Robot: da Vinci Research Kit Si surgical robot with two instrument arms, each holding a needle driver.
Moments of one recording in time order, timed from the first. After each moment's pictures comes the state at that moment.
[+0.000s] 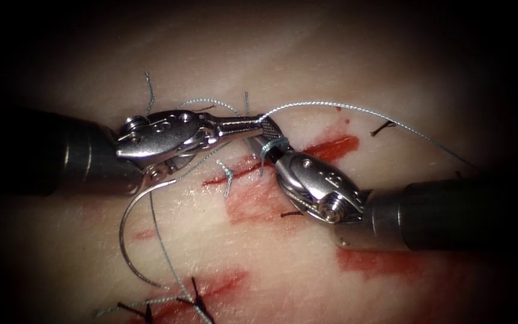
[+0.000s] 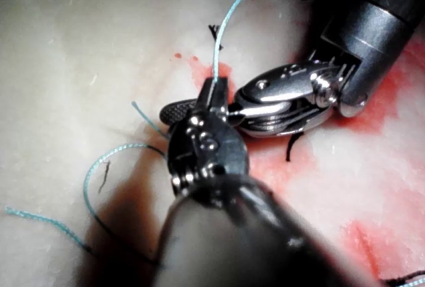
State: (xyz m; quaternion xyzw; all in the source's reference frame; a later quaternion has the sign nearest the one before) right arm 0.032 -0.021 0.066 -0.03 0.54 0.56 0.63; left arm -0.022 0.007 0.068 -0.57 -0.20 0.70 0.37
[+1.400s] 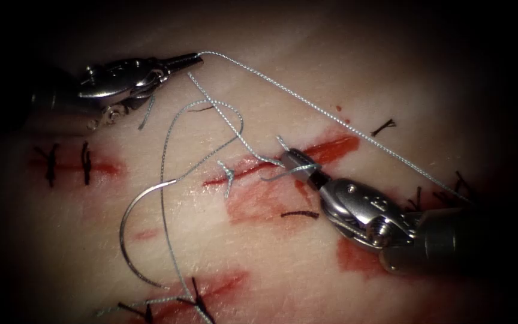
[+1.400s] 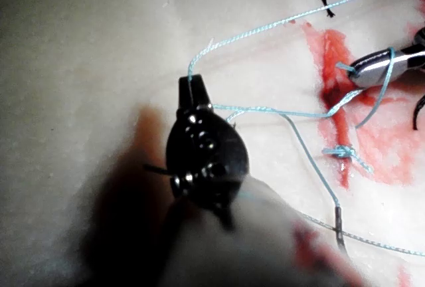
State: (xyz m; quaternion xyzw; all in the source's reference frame) right arm 0.025 -0.025 0.064 0.07 0.52 0.50 0.70; left arm -0.014 0.013 0.075 -0.51 -0.06 0.72 0.47
